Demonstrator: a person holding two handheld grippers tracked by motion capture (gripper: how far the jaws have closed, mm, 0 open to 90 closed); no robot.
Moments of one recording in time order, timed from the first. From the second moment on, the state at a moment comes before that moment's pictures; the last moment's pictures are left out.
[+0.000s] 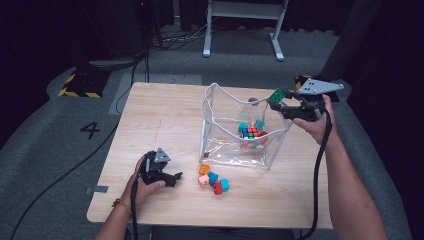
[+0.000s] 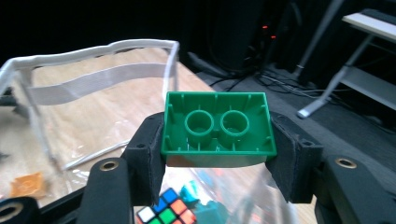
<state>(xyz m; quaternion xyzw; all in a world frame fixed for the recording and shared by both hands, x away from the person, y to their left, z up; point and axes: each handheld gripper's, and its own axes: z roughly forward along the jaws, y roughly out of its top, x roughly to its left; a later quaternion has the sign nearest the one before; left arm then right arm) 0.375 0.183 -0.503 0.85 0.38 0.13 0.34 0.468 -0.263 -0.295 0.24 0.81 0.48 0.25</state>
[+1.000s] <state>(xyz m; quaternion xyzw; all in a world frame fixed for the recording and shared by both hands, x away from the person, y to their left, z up) 0.375 0.184 -0.502 0.85 0.38 0.13 0.33 0.519 -0.249 -0.329 0.21 0.93 0.25 0.15</state>
